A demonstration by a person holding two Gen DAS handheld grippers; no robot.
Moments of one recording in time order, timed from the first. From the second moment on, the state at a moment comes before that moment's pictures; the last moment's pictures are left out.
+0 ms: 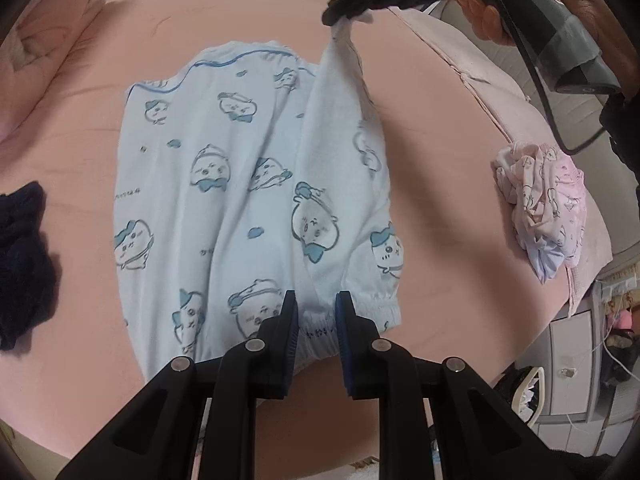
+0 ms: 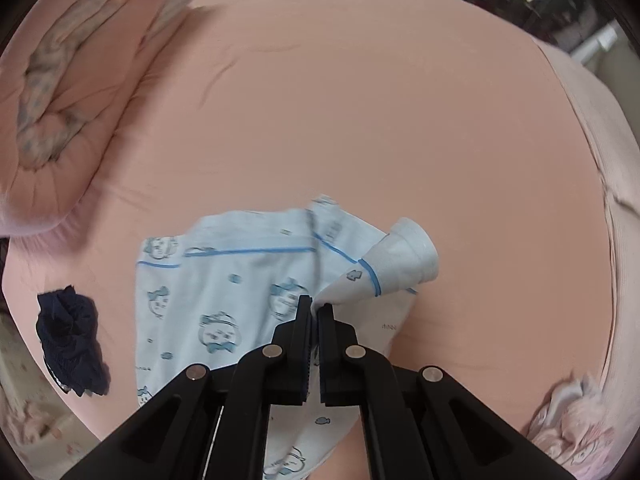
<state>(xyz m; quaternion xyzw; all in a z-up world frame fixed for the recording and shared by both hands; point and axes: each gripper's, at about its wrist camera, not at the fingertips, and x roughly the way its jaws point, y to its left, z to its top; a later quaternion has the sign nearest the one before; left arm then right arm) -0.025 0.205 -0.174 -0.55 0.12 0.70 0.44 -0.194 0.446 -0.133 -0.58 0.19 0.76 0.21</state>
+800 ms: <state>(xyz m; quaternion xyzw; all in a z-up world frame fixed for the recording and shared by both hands) -0.035 0.194 -0.190 -0.61 0.04 0.66 0.44 -0.233 0.375 -0.109 -0.58 0.09 0.80 0.13</state>
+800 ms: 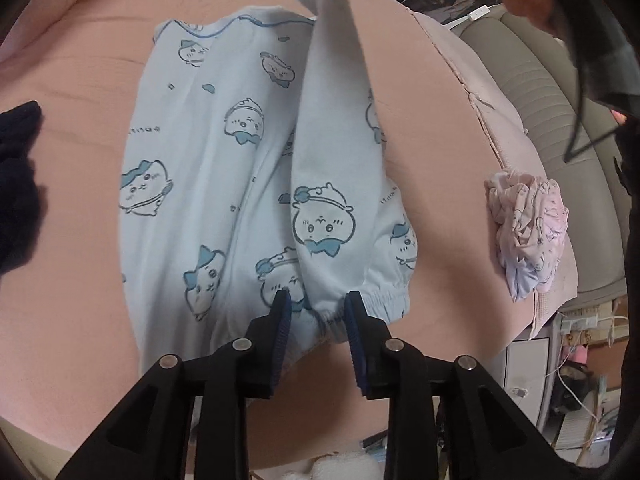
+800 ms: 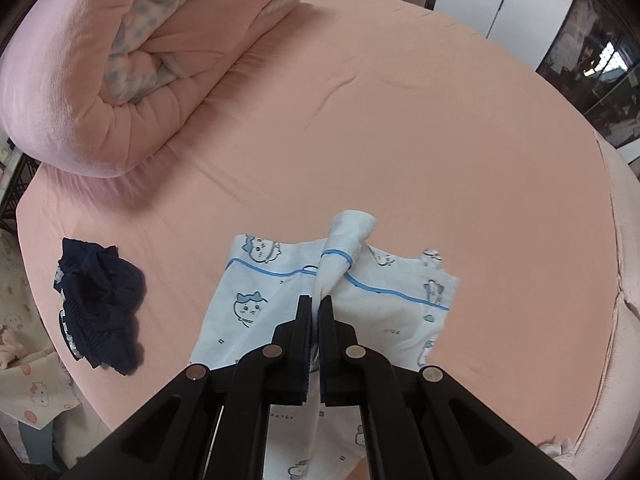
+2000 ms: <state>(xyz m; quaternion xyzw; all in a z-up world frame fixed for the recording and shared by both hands) -0.024 0.201 -0.182 -0.57 0.01 0.68 0.46 -0.225 0.374 -0.187 -0.66 0.12 0.73 0.10</state>
